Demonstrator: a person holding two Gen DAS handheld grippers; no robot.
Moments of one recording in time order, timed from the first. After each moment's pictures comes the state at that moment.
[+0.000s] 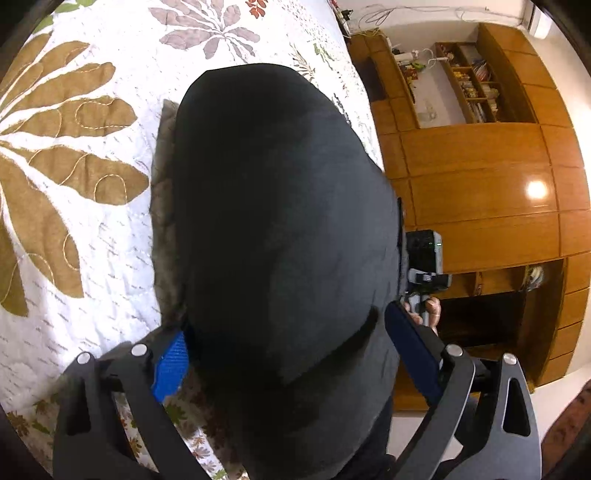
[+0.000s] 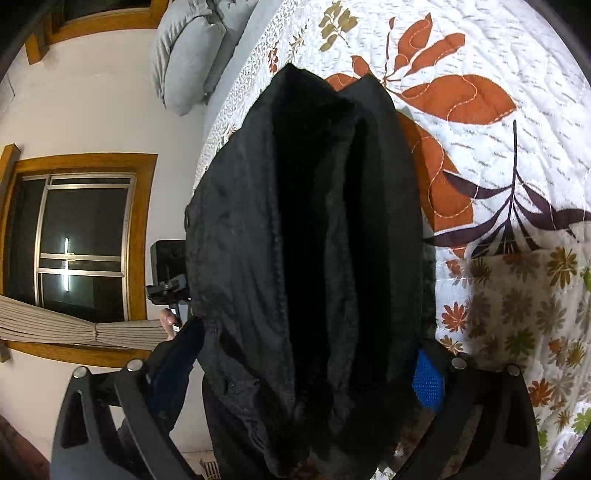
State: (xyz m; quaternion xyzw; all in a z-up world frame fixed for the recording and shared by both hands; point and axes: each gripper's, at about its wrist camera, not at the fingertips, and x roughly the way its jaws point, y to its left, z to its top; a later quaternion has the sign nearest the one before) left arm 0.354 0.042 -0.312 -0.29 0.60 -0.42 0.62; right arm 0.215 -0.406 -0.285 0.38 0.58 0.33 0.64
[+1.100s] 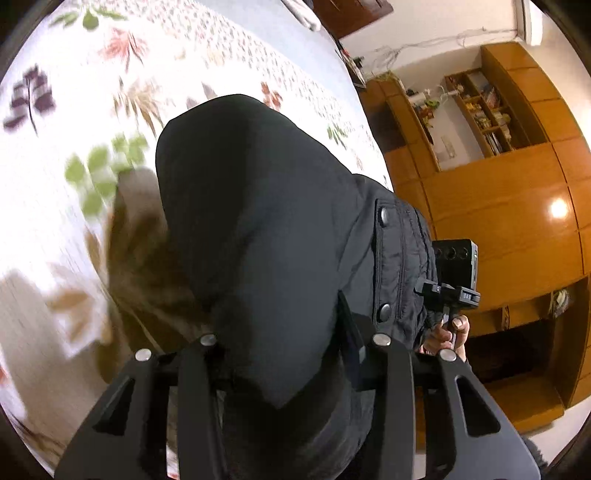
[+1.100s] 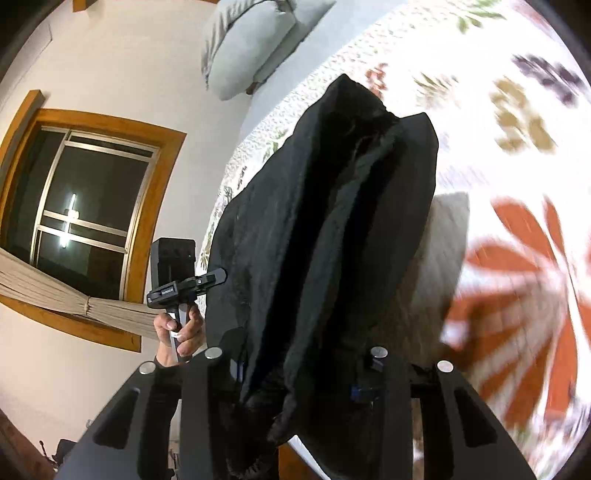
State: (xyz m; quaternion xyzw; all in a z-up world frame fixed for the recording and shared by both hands) left arm 0.422 0.134 -0.236 -0.28 0.55 -0.35 0.71; right arm 0.325 -0.307 -0.197 0.31 0.54 0.40 0.68
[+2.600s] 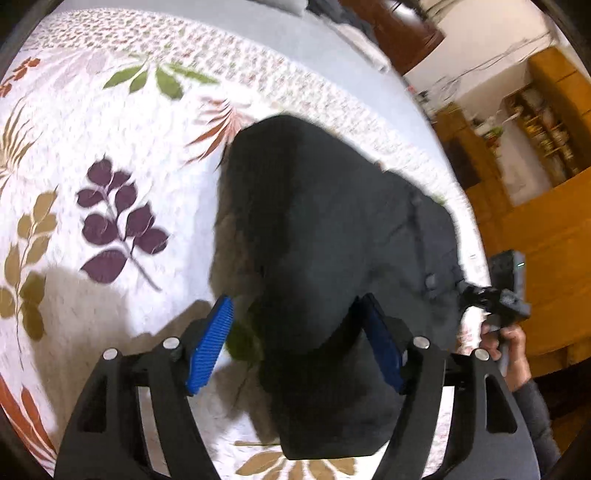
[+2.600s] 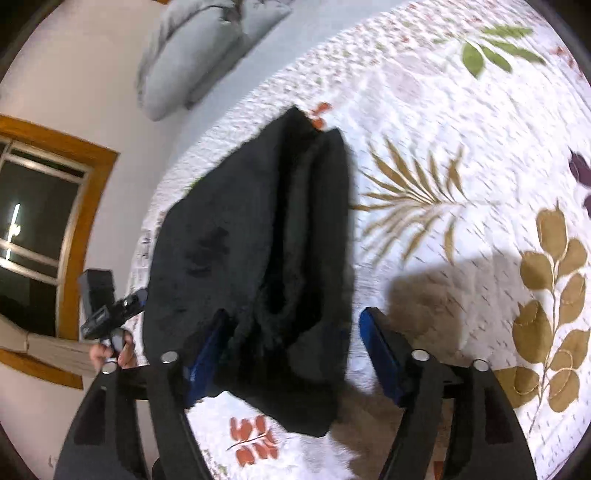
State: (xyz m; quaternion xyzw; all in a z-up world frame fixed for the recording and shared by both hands) left arm 0.510 0.202 -0.263 -0.21 0.54 -0.20 0.79; right arm 0.466 -0.270 -0.255 0.25 0.57 0.27 0.73
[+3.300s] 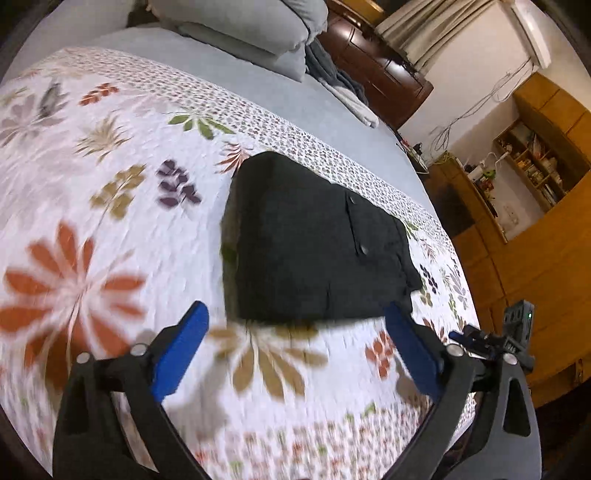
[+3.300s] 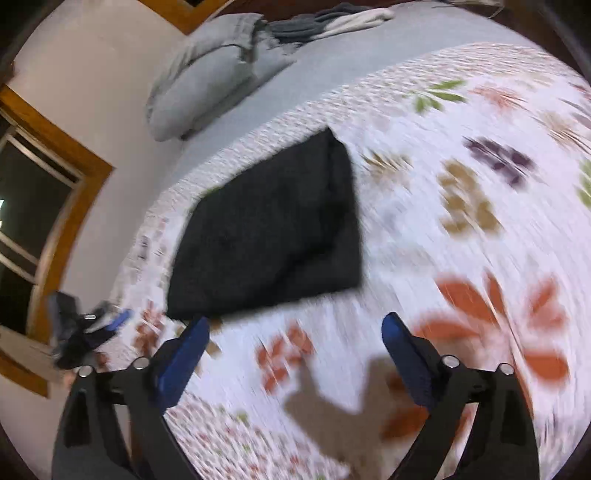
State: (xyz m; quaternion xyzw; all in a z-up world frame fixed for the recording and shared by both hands) left arm 0.331 0.209 -0.176 -0.25 0.43 -0.14 0.86; right arm 0.291 -0.268 -0.183 0.22 0.49 0.19 0.82
